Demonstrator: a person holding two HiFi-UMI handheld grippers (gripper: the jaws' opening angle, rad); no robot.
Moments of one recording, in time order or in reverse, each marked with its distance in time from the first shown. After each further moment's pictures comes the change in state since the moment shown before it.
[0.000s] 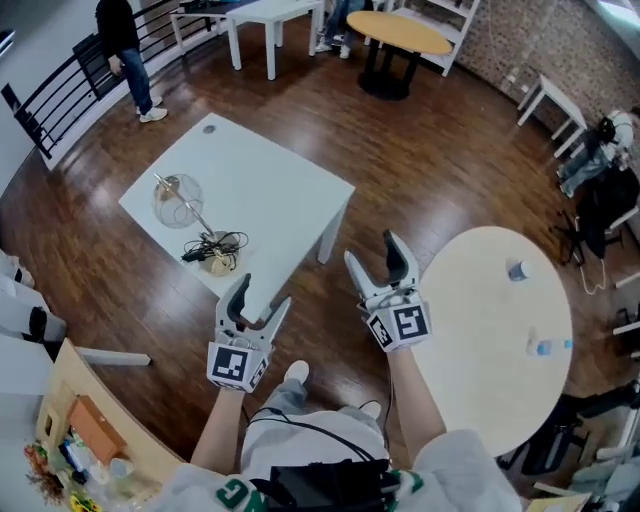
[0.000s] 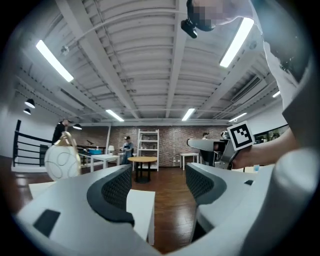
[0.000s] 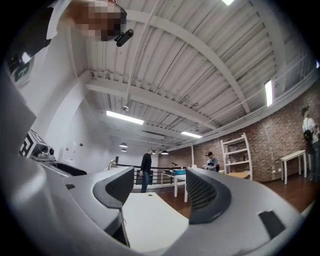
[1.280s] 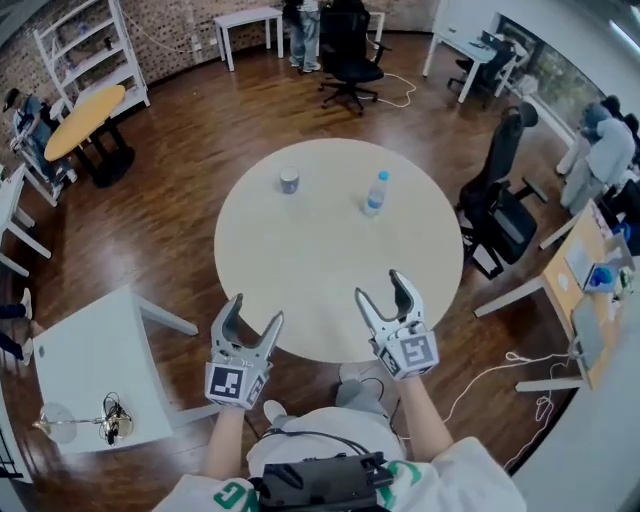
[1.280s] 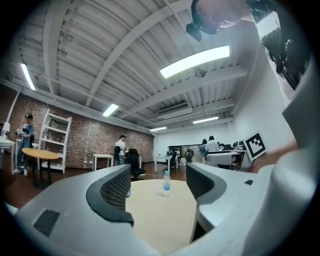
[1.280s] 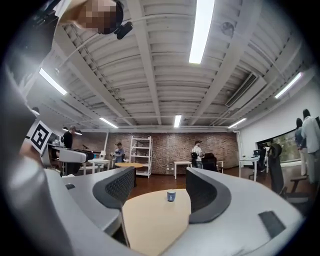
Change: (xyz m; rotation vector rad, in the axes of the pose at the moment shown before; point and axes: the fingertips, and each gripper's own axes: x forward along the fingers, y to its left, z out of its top) left arm 0.099 -0.471 0.024 0.004 -0.049 -0.968; right arm -0.563 -0.178 0.065 -0.119 0.137 -1.027
